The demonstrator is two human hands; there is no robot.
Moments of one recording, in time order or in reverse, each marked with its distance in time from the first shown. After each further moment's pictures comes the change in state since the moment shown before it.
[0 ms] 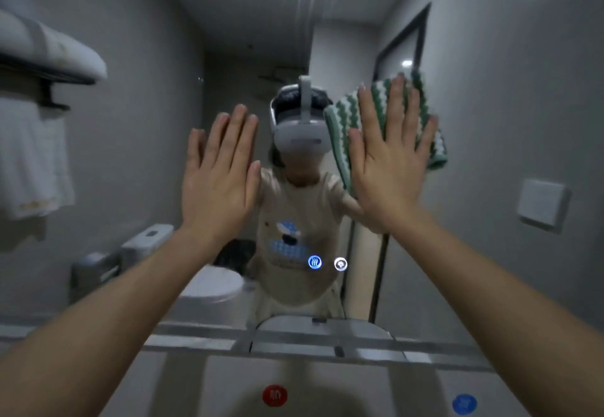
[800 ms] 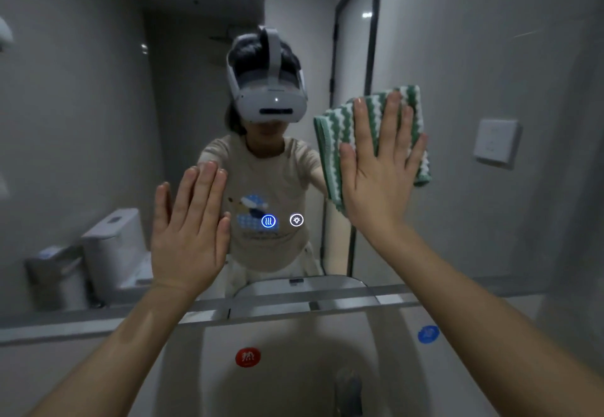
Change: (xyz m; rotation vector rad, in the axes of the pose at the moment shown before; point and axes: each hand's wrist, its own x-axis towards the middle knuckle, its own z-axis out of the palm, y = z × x) left_hand -0.107 0.034 0.040 -0.024 0.069 0.118; right_hand -0.086 0.047 0.009 0.013 0.004 0.154
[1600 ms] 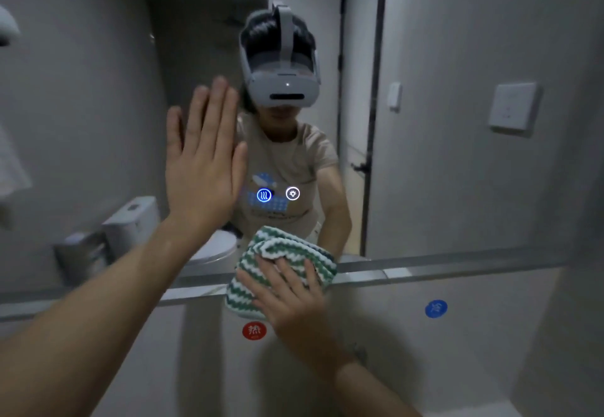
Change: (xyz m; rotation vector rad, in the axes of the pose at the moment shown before) left_hand 0.063 0.019 -0.011 -0.028 -0.057 -0.002; right_hand -0.212 -0.053 0.025 0.093 -0.226 -0.405
